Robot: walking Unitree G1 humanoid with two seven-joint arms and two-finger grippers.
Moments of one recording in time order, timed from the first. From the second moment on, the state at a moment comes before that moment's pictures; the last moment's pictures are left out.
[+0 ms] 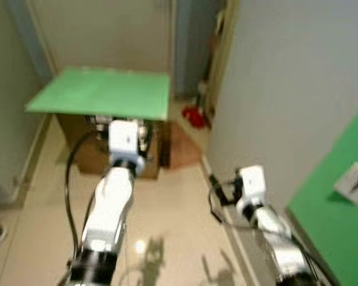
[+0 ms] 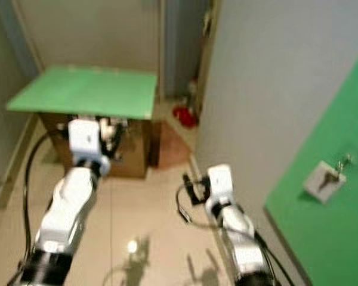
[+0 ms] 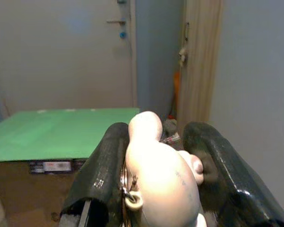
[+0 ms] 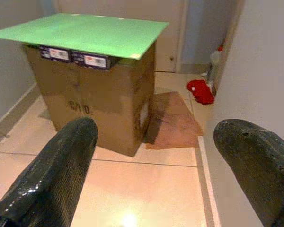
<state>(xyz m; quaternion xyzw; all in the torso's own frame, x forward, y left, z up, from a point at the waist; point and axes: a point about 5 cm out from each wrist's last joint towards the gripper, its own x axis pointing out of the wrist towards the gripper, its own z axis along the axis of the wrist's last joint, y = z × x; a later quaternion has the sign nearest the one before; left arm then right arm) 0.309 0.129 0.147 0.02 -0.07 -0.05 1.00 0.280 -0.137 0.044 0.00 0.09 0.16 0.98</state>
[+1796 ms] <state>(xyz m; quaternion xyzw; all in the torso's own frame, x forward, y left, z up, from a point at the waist) 0.310 0.111 0.140 0.04 -0.04 -0.15 0.99 0.281 -0.144 0.047 0.00 0.08 0.16 0.98</state>
